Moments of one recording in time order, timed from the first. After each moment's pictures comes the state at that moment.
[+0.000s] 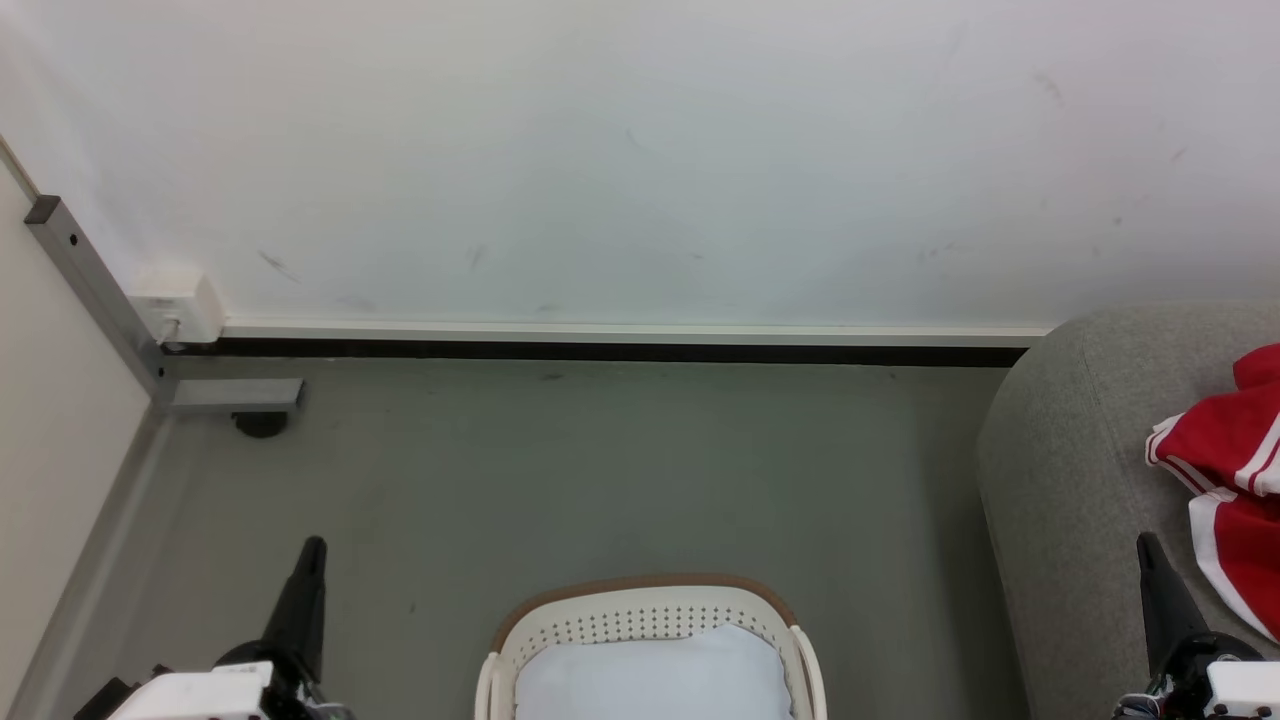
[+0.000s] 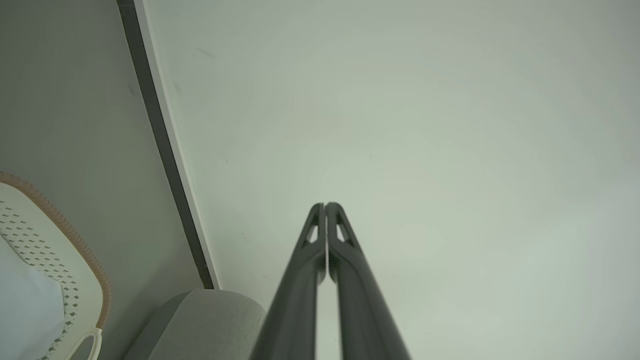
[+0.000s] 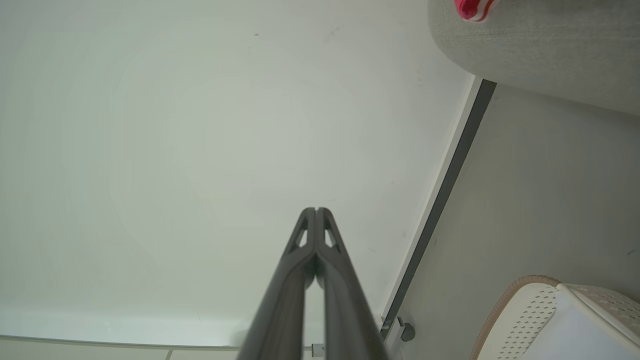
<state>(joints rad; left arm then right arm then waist) -0.11 0.05 0.11 0.25 -1.61 -0.13 0.11 -0.10 -0.05 -0.11 0.25 1.61 0.13 0.11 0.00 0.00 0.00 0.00</state>
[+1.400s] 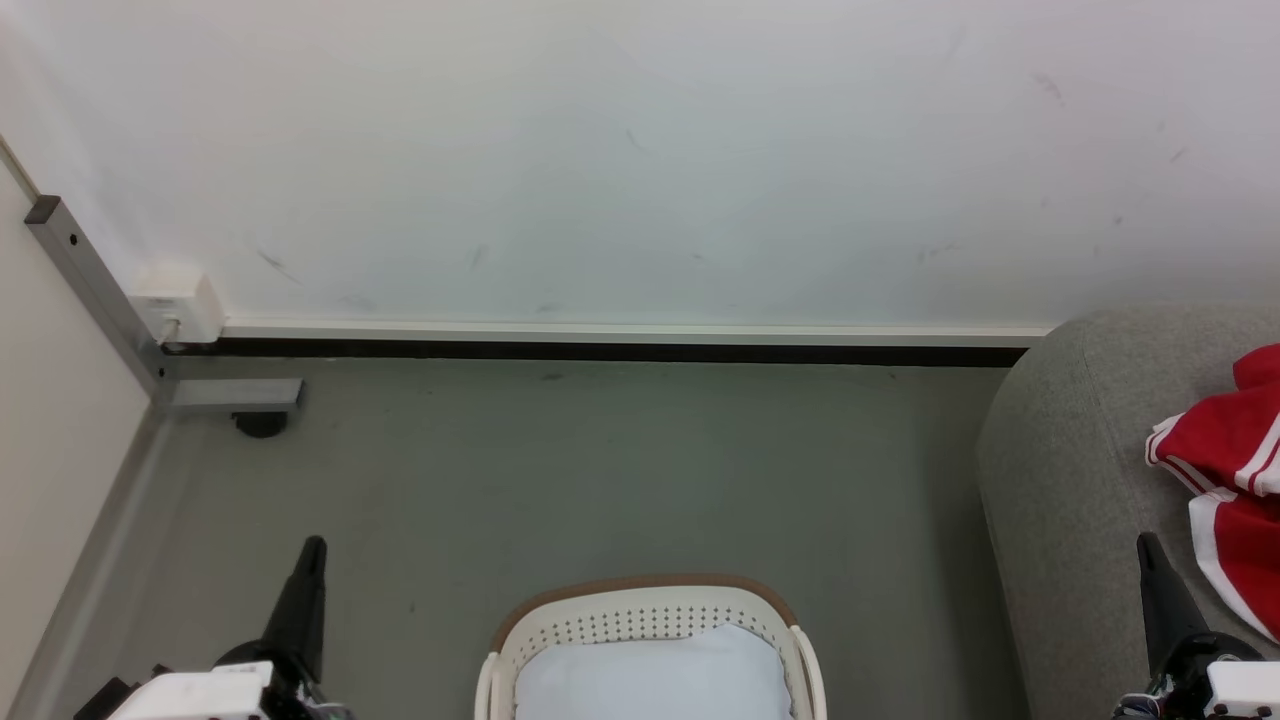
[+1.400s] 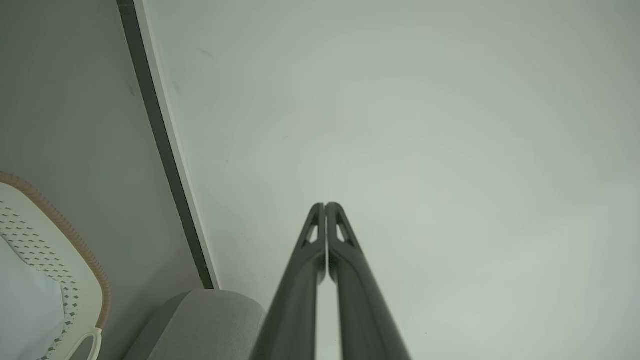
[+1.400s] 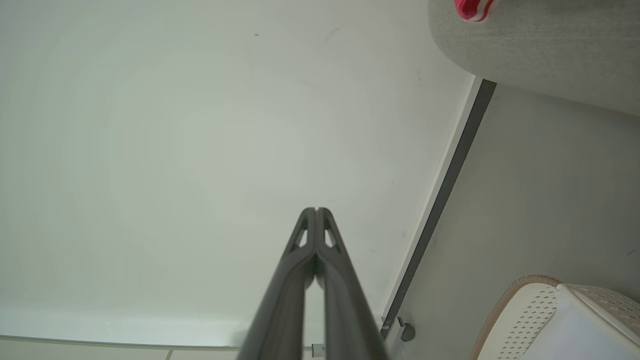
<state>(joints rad) -0.11 0.05 0.11 0.25 -1.61 -0.13 0.11 -0.10 -0.05 -0.11 0.25 1.61 0.13 0.11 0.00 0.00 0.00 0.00</state>
